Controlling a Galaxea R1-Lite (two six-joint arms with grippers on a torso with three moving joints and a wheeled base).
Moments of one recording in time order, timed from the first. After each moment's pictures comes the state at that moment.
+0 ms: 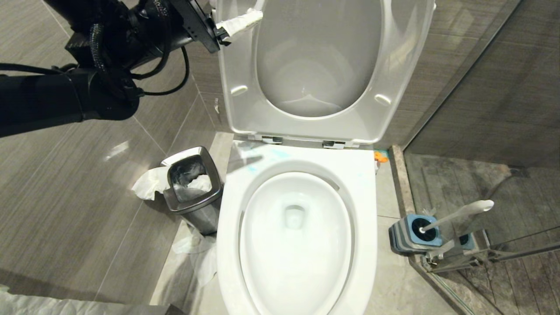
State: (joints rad) left arm -0.31 2.03 -1.94 -0.86 -1.06 -1.25; right arm 0.00 0.00 0.00 0.00 0.00 0.05
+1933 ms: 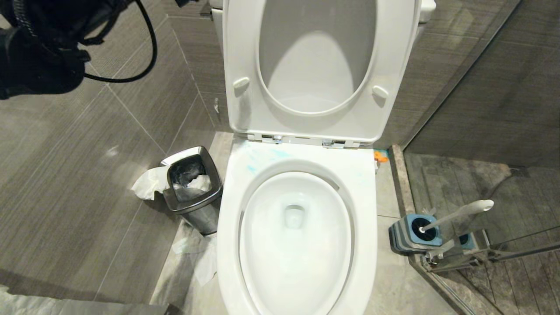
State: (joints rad) left arm -0.30 1.87 -1.93 -0.72 -0.77 -1.49; right arm 0.00 0.00 0.00 0.00 0.00 0.05
